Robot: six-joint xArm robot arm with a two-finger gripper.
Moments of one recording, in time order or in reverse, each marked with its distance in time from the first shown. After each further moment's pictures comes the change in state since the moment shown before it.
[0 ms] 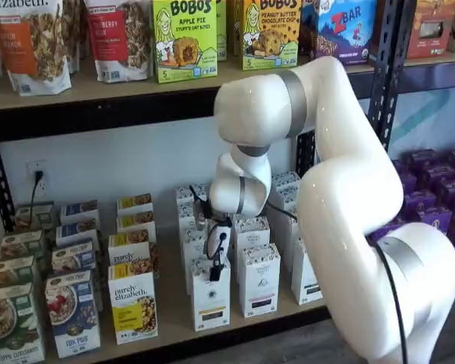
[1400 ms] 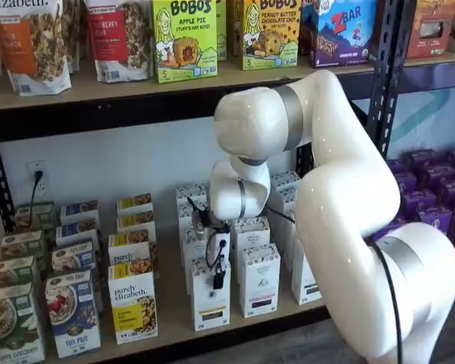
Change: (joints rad) arm -0.012 0.082 -0.091 -0.201 0.055 0.169
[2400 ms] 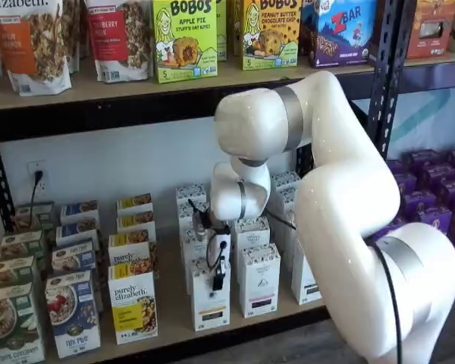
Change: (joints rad) arm 0.000 0.004 0.000 0.026 0.006 -0.024
